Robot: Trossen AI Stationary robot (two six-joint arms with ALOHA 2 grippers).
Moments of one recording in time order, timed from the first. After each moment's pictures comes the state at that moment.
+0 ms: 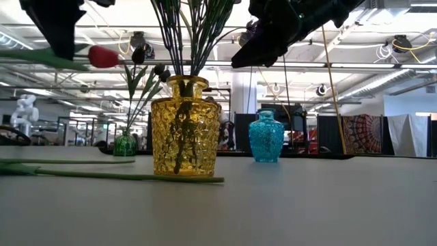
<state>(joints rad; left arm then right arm) -0.52 1.53 1.30 -1.55 -0.36 -1.35 -0.04 1.46 0.97 -0.03 0.02 -0.06</state>
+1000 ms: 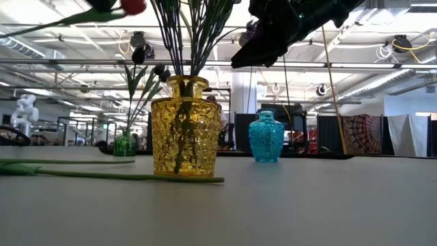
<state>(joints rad) -0.46 1.33 1.45 -1.57 -0.69 -1.05 -0.04 1.46 0.97 -0.03 0.02 -0.07</state>
